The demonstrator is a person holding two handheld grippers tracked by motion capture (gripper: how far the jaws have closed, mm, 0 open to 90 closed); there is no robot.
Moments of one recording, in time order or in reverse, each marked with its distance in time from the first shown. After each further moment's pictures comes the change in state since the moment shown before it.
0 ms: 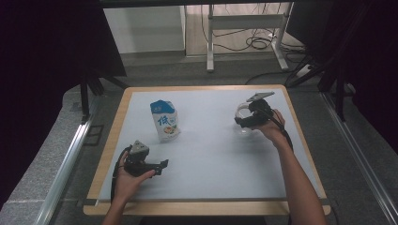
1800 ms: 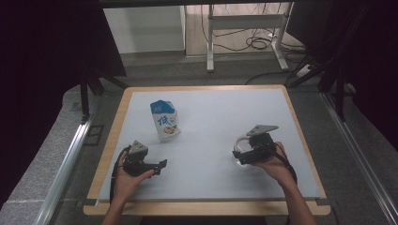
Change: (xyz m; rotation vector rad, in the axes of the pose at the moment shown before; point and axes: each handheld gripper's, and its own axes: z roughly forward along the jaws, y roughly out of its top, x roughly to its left) left arm 0.005 -0.002 0.000 0.006 0.011 -0.009; right arm 0.088 -0.059 -0.062 0.016 0.067 0.023
